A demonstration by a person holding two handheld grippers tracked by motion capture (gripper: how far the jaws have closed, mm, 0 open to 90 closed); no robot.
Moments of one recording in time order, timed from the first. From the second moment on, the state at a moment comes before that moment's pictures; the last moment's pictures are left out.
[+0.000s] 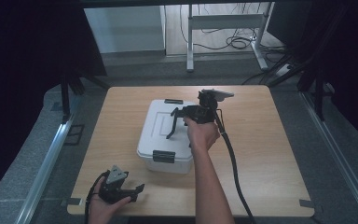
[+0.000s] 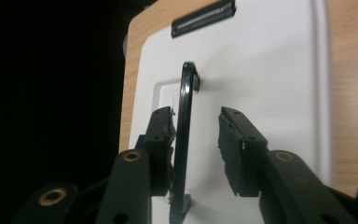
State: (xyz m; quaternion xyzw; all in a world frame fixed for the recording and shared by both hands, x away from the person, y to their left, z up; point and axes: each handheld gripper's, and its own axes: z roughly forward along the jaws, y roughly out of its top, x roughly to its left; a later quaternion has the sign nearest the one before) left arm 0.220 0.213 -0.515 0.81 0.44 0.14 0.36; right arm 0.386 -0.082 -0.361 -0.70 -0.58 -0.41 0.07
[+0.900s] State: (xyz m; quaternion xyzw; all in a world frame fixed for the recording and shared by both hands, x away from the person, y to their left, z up) left arm 0.219 0.215 -0.517 0.81 0.44 0.14 0.35; right arm 0.380 -0.162 -0.364 -0.67 -0.61 -0.43 0.02
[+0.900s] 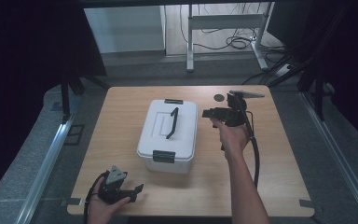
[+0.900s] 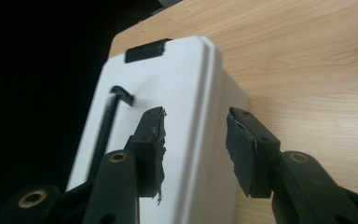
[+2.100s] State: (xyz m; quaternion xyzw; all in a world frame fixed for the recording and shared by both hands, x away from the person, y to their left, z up) left arm 0.219 0.211 -0.523 0.82 0.44 0.13 0.34; right arm 0.353 -0.257 -0.457 -0.68 -0.61 -0.40 -0.02
